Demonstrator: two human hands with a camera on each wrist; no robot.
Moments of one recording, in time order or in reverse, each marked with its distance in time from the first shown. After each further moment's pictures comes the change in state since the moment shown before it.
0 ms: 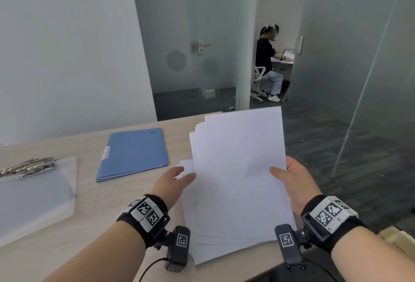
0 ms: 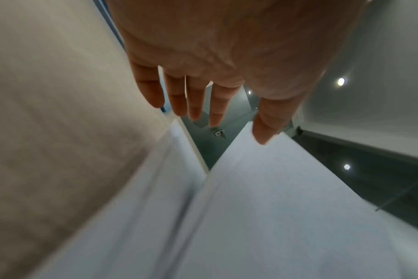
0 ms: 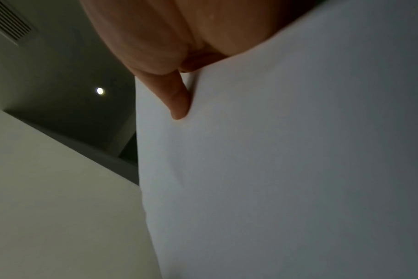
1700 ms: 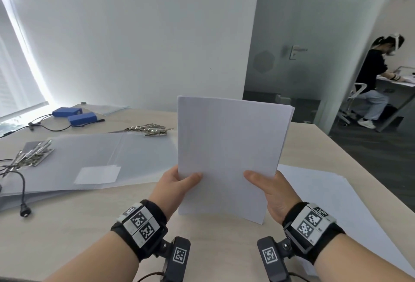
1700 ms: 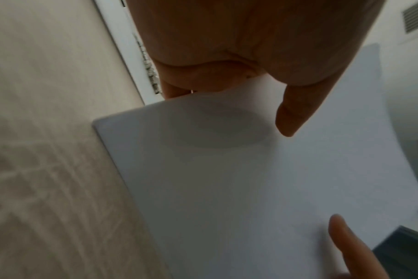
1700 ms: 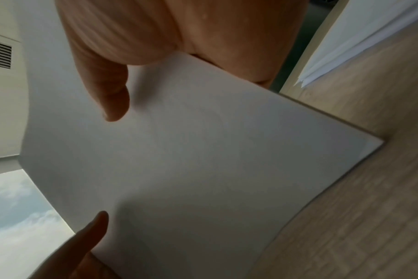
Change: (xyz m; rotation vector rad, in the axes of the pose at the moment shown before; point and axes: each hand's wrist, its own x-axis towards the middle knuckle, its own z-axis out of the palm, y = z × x) left_hand -0.102 -0.107 -0.186 -0.639 0.250 0.119; right_hand -0.068 0.027 0.271 0.087 -0.622 -0.008
